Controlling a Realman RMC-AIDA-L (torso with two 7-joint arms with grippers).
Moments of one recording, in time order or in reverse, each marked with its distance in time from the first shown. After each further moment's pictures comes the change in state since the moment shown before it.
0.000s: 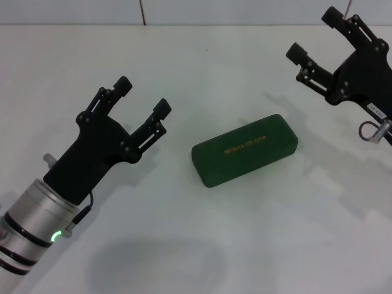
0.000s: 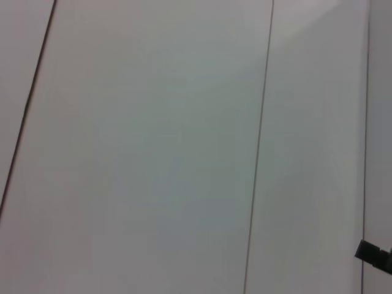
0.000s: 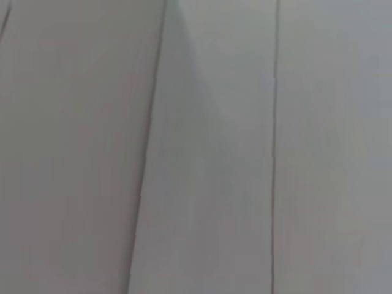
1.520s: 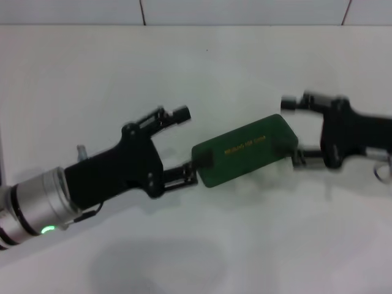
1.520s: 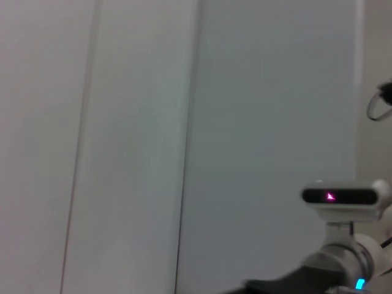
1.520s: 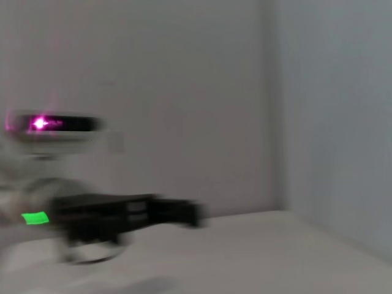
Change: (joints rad) left arm -0.221 0.105 0.085 -0.142 0.266 0.145 -0.166; right arm -0.050 -0.095 -0.157 -0.400 -0.425 0.170 0.537
